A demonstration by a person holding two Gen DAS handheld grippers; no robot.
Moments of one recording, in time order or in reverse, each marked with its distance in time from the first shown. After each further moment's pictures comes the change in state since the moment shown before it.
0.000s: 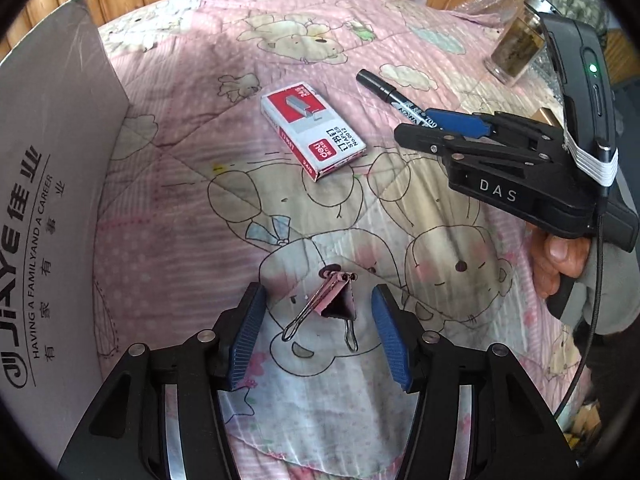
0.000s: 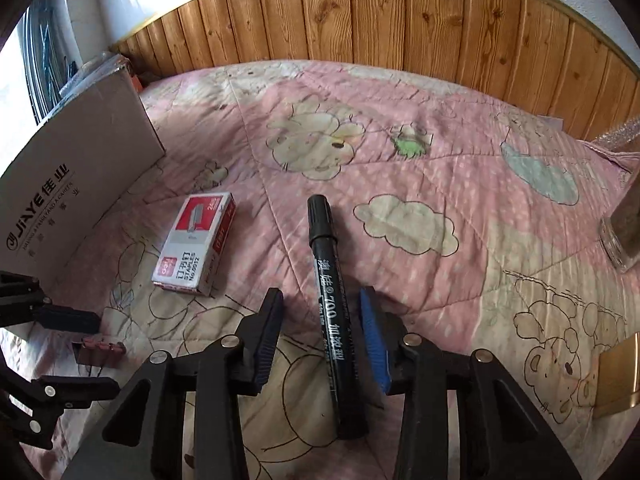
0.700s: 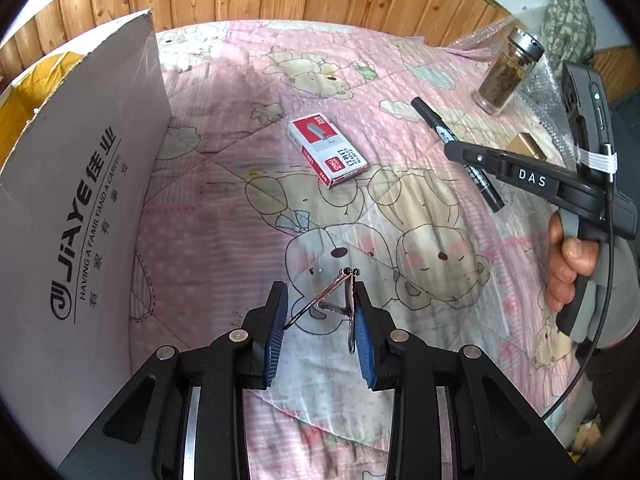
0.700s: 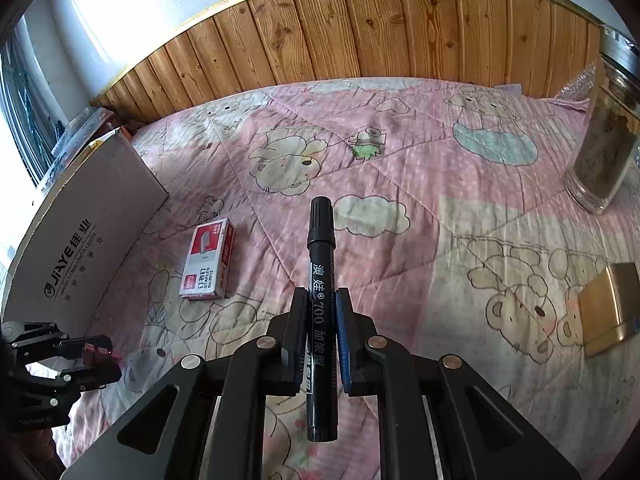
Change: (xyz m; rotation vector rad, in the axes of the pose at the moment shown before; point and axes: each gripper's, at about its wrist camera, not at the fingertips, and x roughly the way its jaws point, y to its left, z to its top) left arm -0.039 0.008 -0.021 -0.042 -0.117 -0.019; right arm -0.054 -0.021 -0.019 0.231 -0.050 0.037
